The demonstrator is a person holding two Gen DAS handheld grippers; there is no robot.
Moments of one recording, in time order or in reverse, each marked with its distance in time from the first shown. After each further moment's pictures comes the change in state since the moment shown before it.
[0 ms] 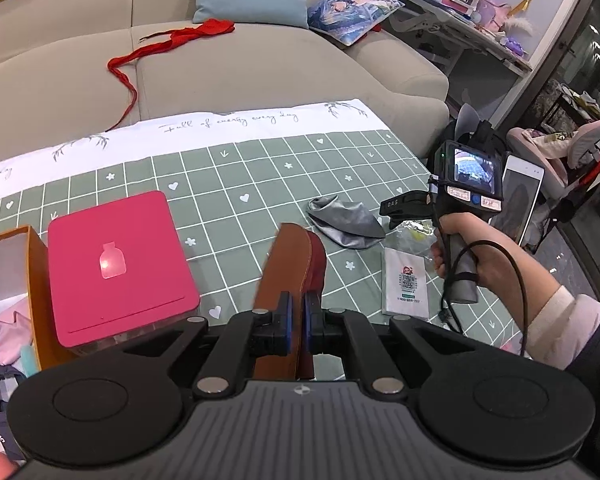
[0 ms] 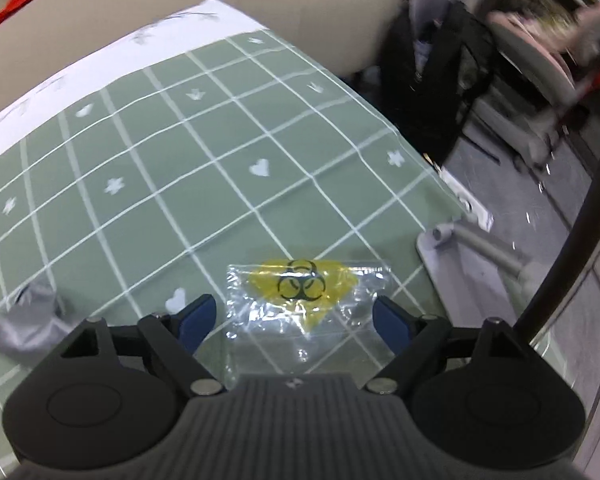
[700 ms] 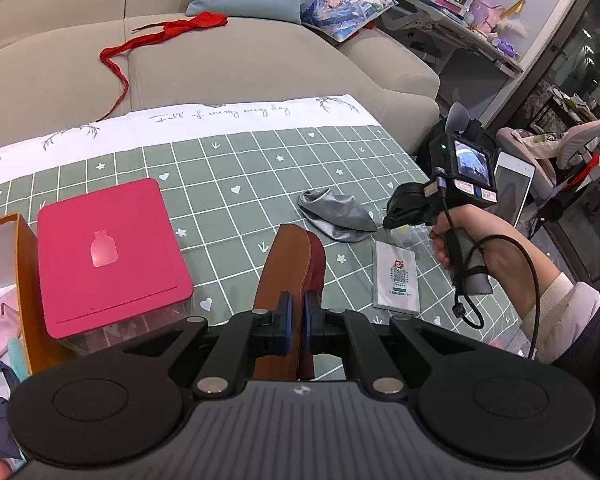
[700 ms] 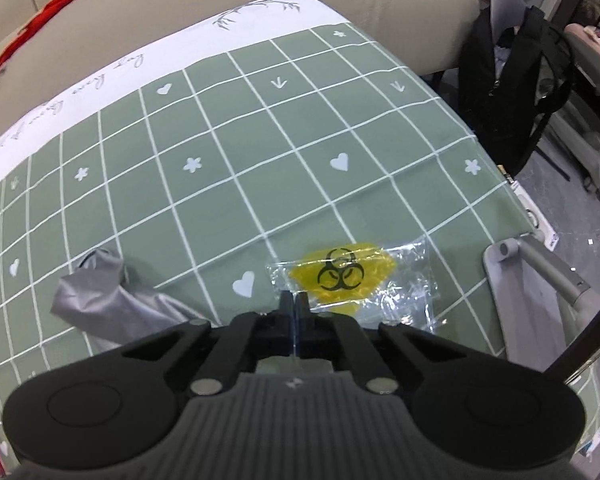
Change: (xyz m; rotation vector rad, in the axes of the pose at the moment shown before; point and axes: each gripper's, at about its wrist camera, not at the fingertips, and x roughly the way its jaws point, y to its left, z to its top) left arm 0.001 0.007 -0.006 -0.004 0.007 -0.040; right arm -0.007 0.006 -0.001 -0.142 0.022 0.234
